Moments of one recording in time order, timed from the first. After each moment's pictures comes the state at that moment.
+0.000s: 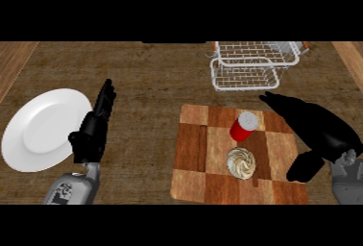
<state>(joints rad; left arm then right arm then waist) -0.18 0.13 -0.18 -1.52 -0.05 0.29 0.04 -0.32 -0.52 0.26 -1.83 0.53 0.62 0.54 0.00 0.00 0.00</state>
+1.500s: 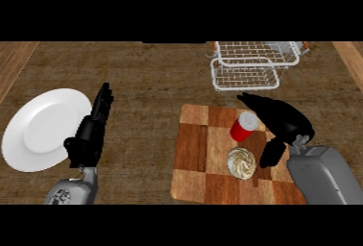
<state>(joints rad) -0.13 0.07 -0.10 -1.56 -0.13 0.19 0.04 -0.37 -0.26 0.20 -1.57 0.81 0.65 0.35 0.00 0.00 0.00</state>
